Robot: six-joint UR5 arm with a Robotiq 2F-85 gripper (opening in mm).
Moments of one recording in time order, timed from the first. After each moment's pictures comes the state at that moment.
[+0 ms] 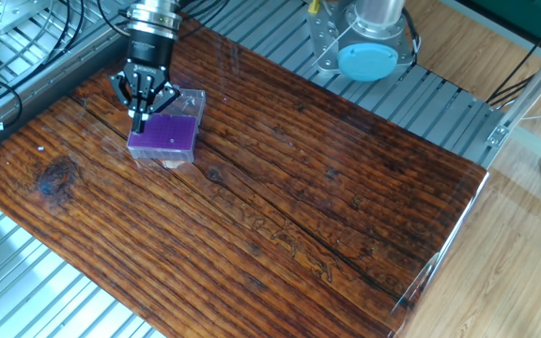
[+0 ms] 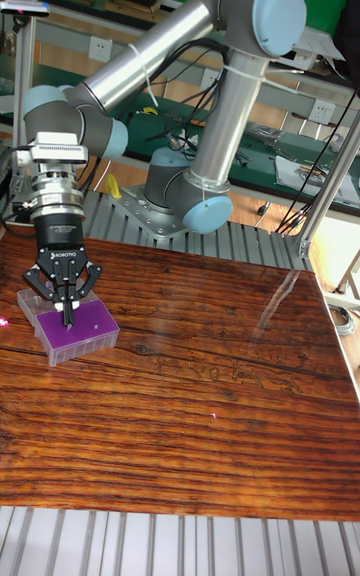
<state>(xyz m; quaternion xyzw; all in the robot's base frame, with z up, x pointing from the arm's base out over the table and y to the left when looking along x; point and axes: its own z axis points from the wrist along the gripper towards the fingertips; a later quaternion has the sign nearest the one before) 0.551 -0.142 0.083 -0.18 0.87 0.09 0.44</state>
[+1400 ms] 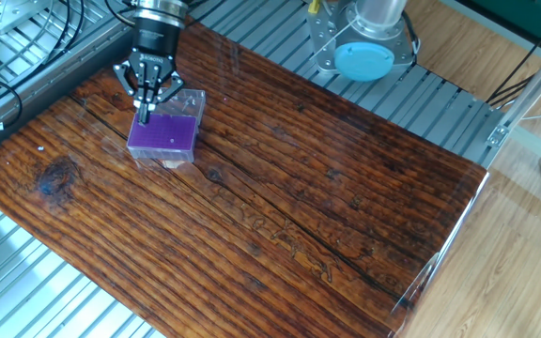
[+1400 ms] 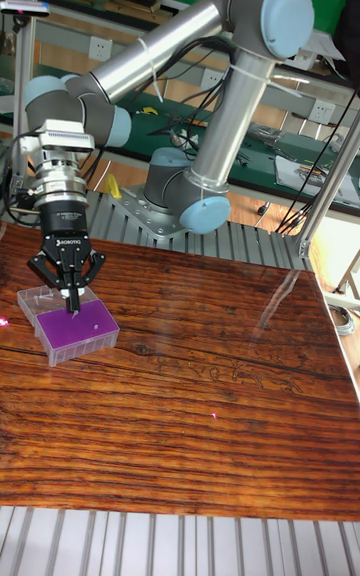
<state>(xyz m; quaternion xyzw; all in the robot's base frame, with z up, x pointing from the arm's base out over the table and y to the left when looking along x) 0.543 -0.135 0.106 -0.22 0.85 0.09 0.47</state>
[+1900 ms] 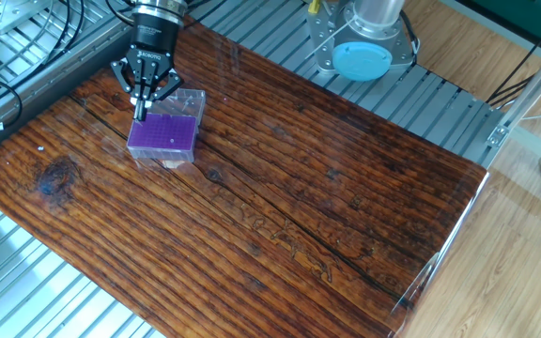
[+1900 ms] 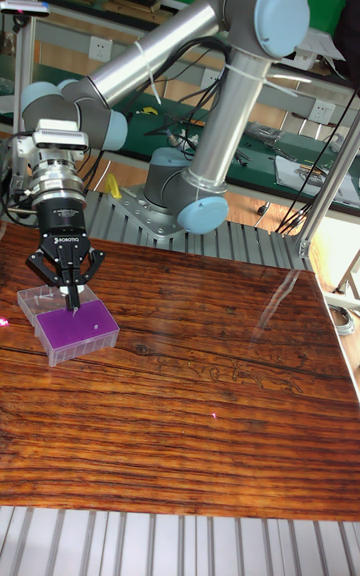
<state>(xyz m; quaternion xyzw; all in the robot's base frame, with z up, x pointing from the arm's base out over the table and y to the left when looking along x) 0.544 -0.137 0.111 -0.20 0.84 0.10 0.50</state>
